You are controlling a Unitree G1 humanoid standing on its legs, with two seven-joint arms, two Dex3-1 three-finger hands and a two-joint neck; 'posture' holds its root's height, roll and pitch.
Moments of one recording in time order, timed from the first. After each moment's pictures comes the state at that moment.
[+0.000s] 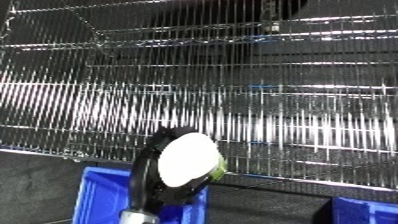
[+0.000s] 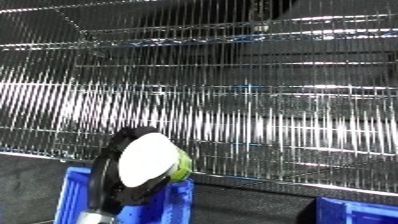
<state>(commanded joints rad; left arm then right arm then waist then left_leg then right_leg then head) -0.46 0.40 -0.25 0.45 -0.68 -0.49 0.13 -0.29 -0.34 0.38 1.07 0.86 -0.11 0.13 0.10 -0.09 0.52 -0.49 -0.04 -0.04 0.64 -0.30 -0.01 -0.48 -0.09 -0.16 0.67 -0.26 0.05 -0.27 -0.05</state>
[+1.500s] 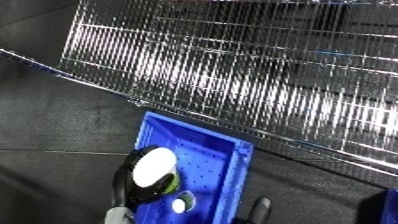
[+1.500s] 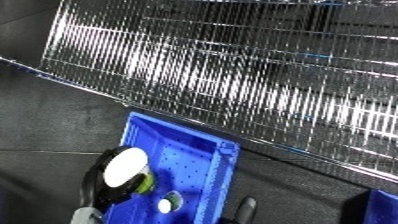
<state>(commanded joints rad) -0.23 0.45 -0.04 0.98 -0.76 -0.43 0.18 -0.22 -0.36 0.32 1.21 0.90 -0.09 0.27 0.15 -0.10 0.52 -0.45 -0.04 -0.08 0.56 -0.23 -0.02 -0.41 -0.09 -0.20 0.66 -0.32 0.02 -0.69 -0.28</state>
